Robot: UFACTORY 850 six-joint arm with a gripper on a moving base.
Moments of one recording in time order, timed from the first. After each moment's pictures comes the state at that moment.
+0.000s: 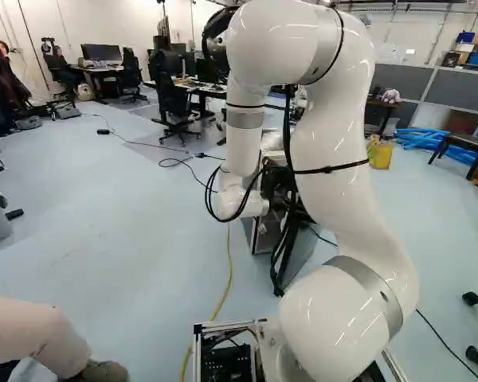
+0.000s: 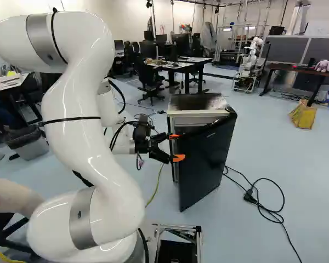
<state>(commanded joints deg) 21.1 -31.2 -30.3 98.8 80.6 0.0</state>
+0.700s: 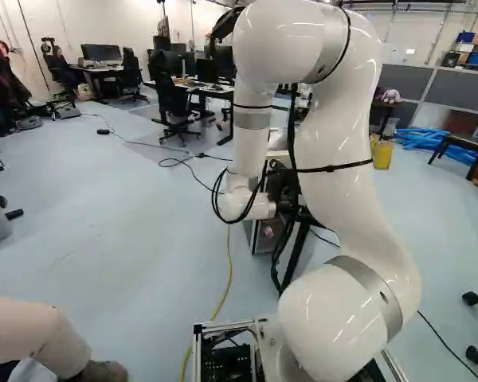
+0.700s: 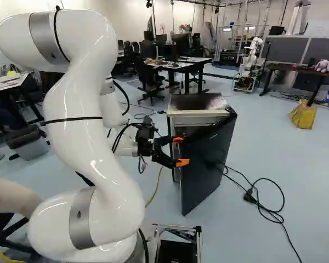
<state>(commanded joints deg) 17.7 -30.7 -28.6 99.7 80.6 0.0</state>
